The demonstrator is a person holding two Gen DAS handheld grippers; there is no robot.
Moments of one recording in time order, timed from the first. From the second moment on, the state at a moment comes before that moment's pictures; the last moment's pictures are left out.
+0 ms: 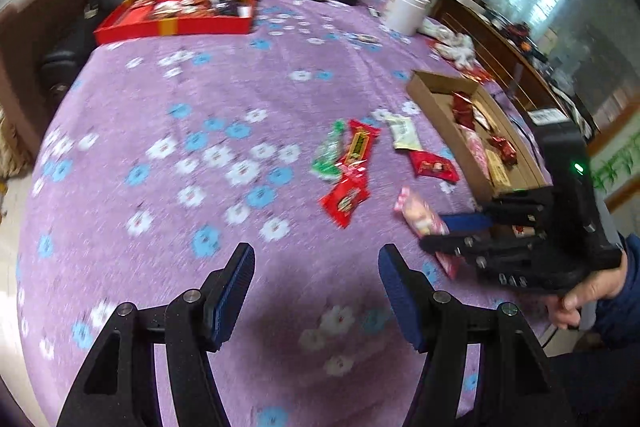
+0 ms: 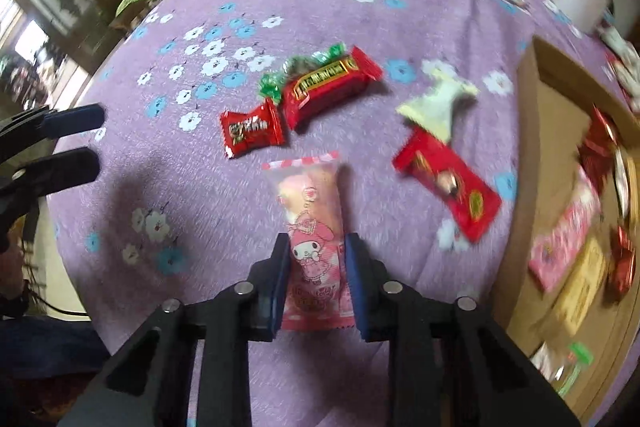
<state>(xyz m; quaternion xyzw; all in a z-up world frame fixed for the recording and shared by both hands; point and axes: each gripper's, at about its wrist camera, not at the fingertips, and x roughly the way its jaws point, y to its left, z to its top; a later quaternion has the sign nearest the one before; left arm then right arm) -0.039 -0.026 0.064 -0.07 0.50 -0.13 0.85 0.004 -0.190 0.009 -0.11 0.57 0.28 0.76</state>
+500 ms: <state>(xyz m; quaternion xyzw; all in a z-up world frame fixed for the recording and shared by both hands) 0.026 -0.086 0.015 0.05 0.53 -0.18 0.83 -0.040 -0.240 0.030 -0.03 0.58 0.21 0.79</state>
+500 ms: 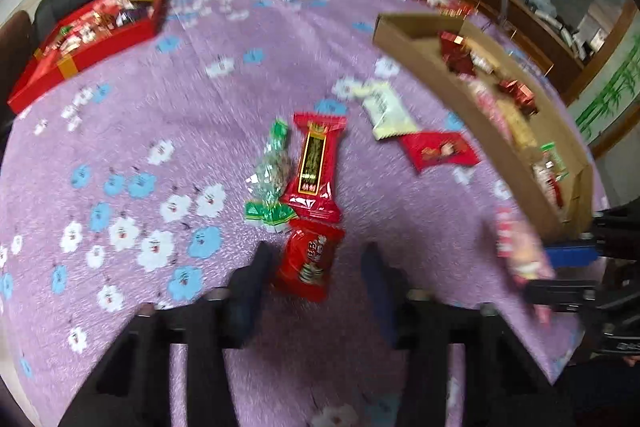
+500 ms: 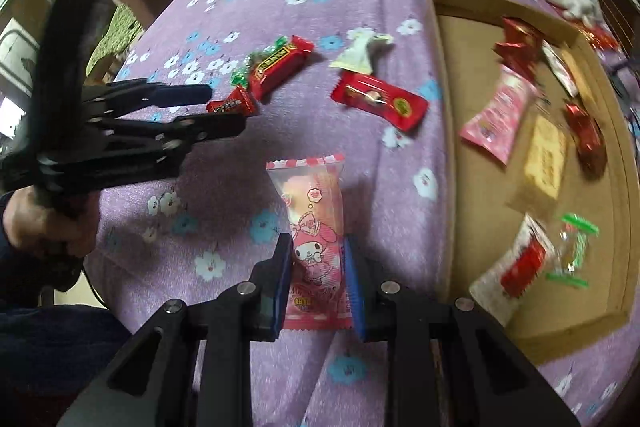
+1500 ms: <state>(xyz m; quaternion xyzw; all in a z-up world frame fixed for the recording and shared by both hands) -0.028 -0.097 0.042 0.02 0.50 -0.13 0.86 -0.026 -0.227 0.029 -0.03 0.57 0.26 0.78</state>
